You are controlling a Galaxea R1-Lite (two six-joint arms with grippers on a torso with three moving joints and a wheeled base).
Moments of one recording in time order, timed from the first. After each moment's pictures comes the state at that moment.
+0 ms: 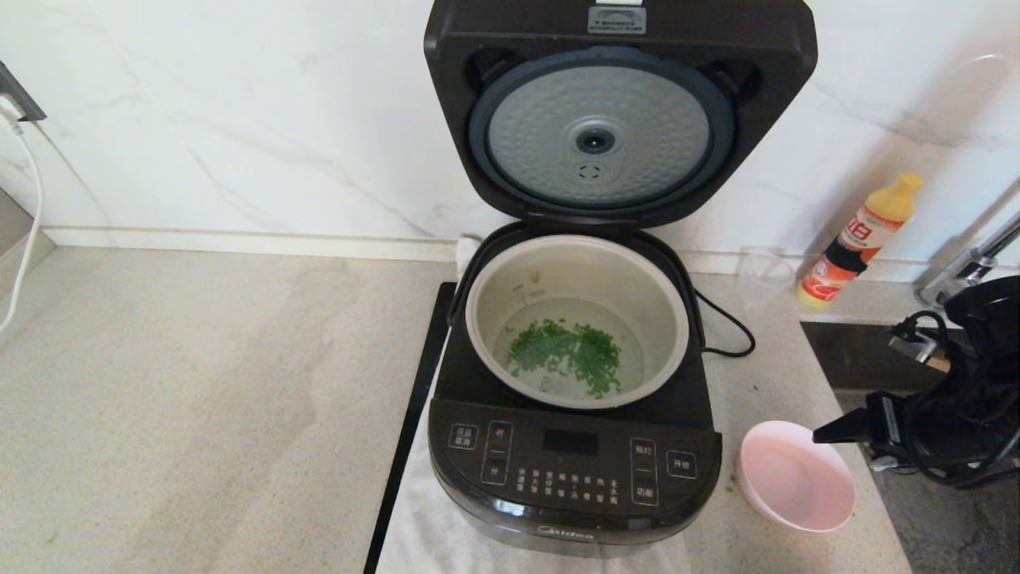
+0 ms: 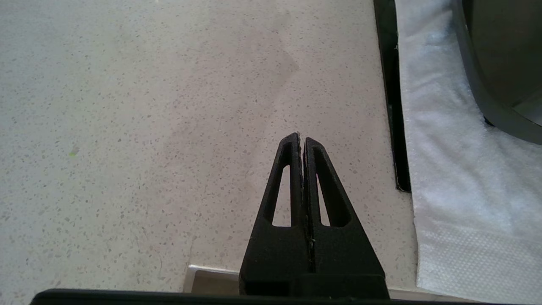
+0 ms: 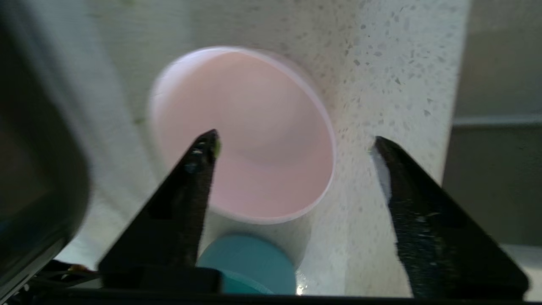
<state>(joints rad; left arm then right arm) -0.02 0.00 -0.04 0.09 0.01 -0.01 -0.13 1.62 -0.94 0.33 0.26 0.23</state>
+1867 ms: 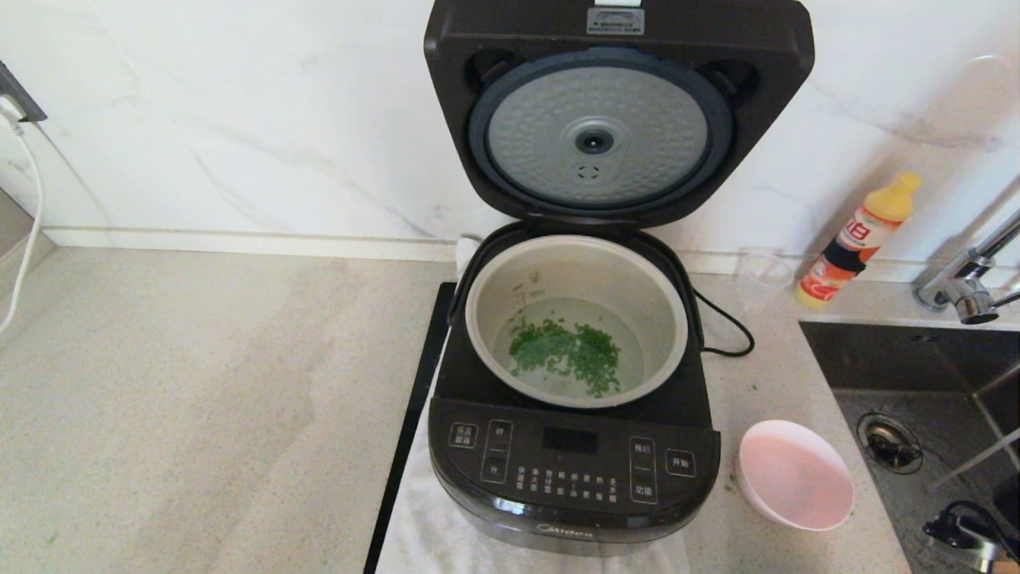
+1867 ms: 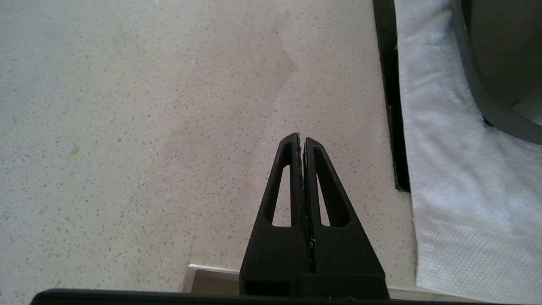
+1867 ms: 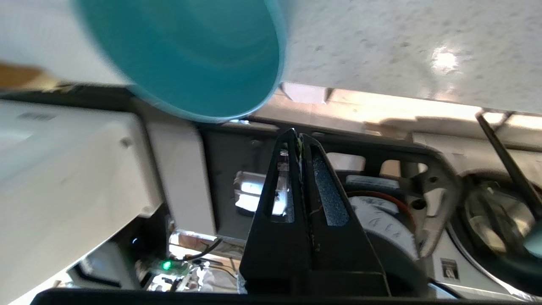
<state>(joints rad) -0.02 0.00 -0.04 0.09 0.01 -0.01 0.13 1.29 -0.53 0.60 0.16 0.23</state>
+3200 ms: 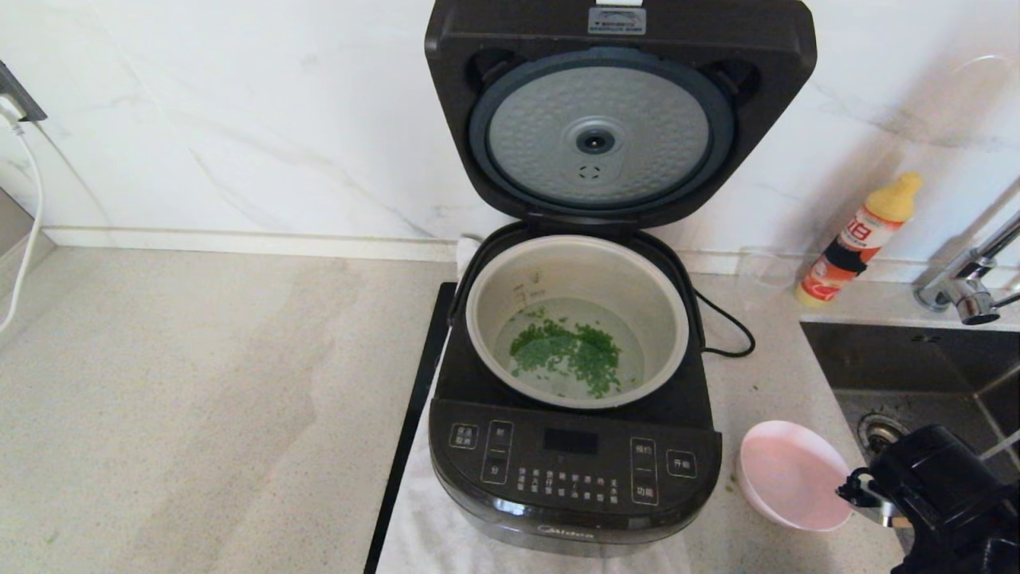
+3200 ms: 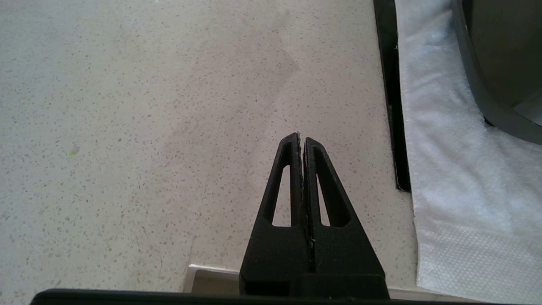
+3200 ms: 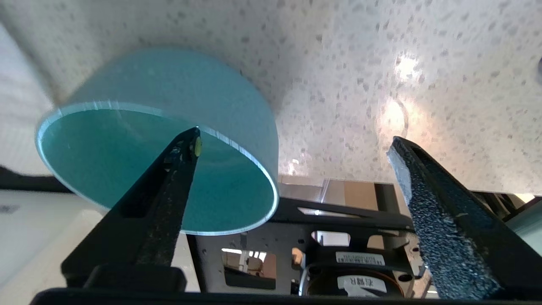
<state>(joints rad) -0.02 0.00 -0.04 0.09 0.01 -0.01 0.23 1.57 -0.54 0.34 0.03 0.31</state>
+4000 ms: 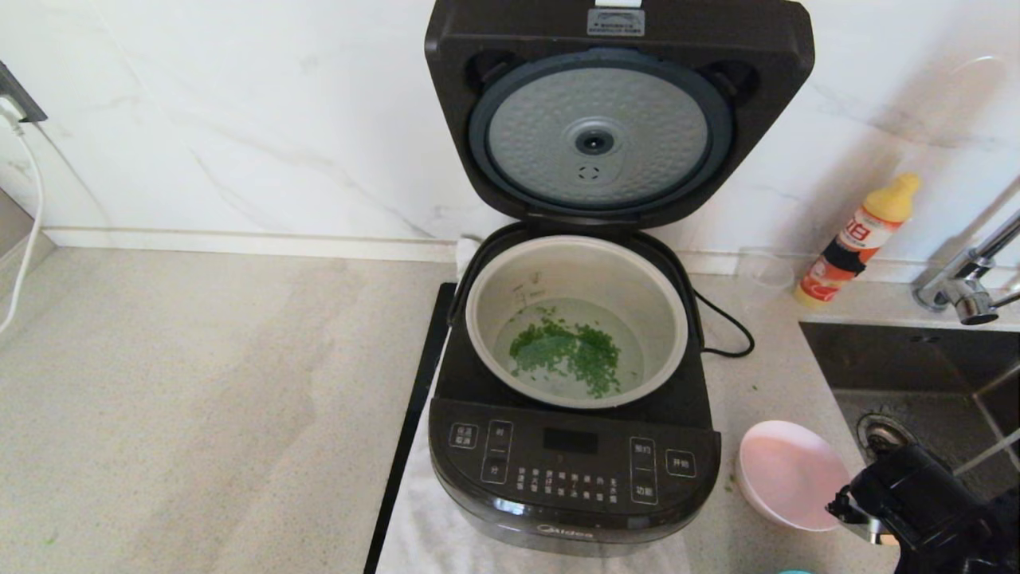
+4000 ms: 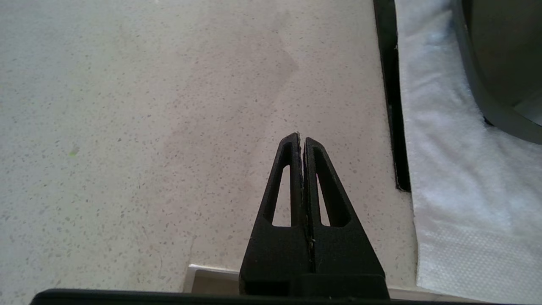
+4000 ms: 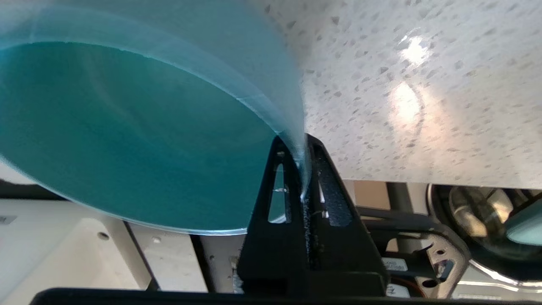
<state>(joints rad) -0.02 0.00 -0.04 0.09 0.01 -0.01 0.26 1.62 -0.48 0.27 0.02 0.39</state>
